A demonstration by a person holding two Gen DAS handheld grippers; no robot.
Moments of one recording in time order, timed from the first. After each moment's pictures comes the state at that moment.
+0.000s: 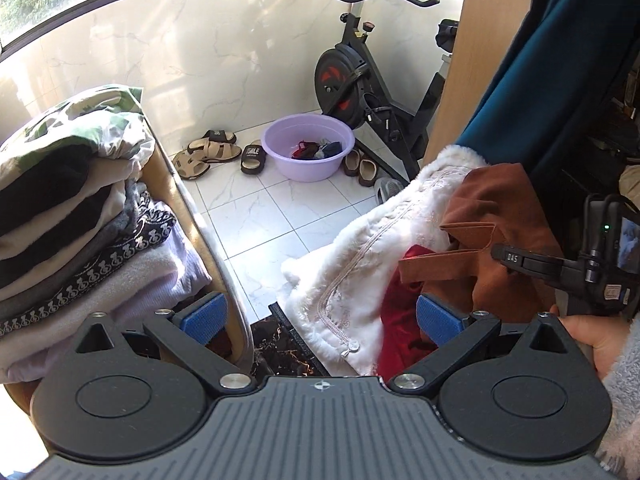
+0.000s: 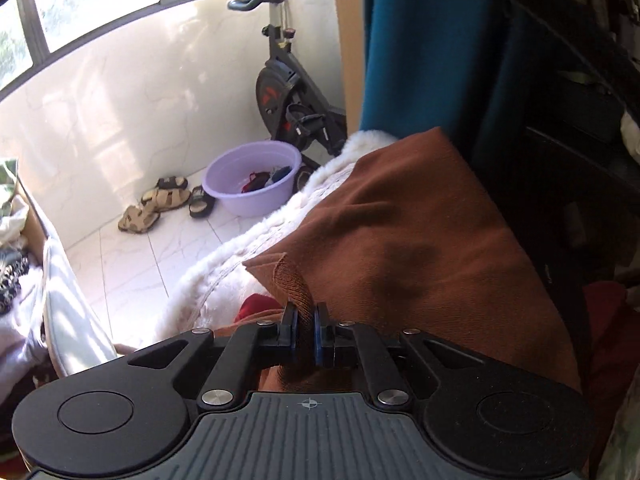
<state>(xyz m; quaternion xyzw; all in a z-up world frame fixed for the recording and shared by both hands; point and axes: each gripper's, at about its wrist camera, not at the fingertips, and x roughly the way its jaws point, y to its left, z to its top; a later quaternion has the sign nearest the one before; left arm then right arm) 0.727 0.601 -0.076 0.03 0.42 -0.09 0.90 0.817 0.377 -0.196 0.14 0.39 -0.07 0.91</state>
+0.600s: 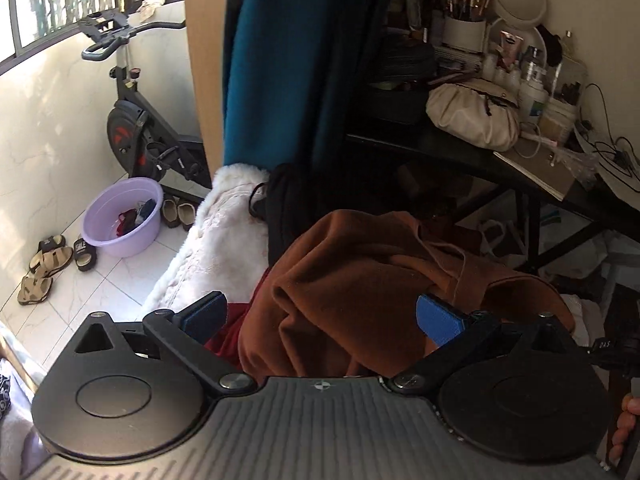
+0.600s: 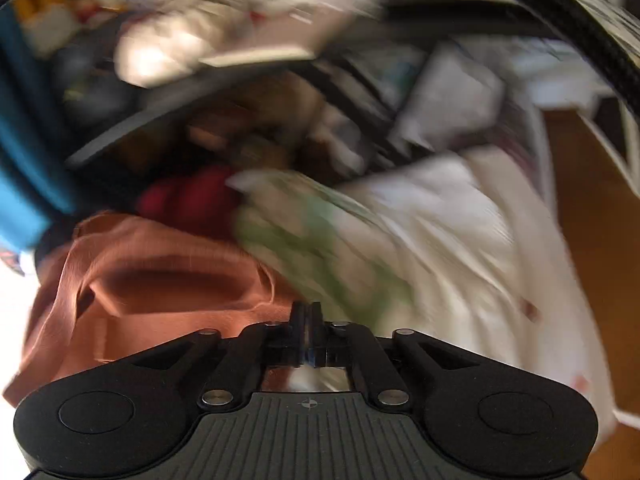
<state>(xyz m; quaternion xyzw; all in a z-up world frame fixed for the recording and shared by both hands) 0.717 0.419 -0.089 0.15 0.37 -0.38 0.83 0.496 0.218 -0.200 0.40 0.35 -0.48 0.69</state>
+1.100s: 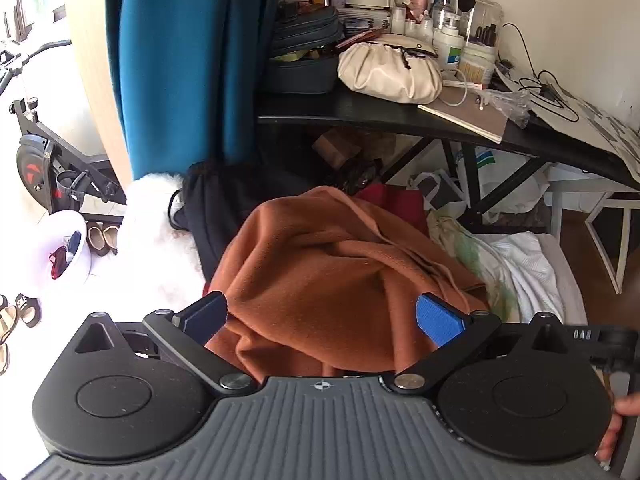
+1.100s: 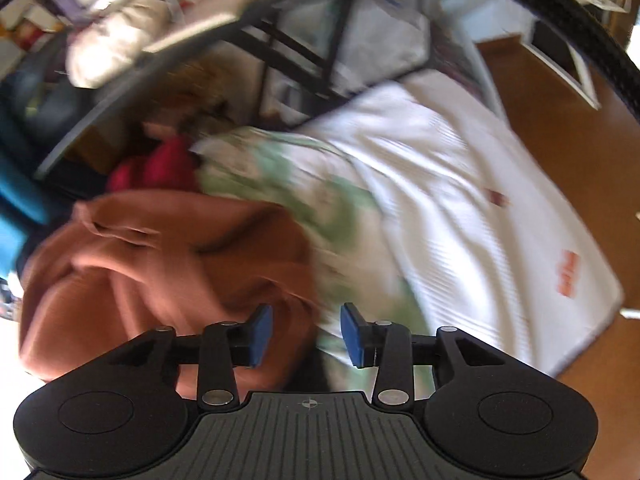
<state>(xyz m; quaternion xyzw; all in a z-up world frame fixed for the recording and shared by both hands) 0.762 0.409 -0.104 0.21 0.38 -0.48 0.76 0.497 0.290 -0.212 0.47 0.30 -0.51 0.66</state>
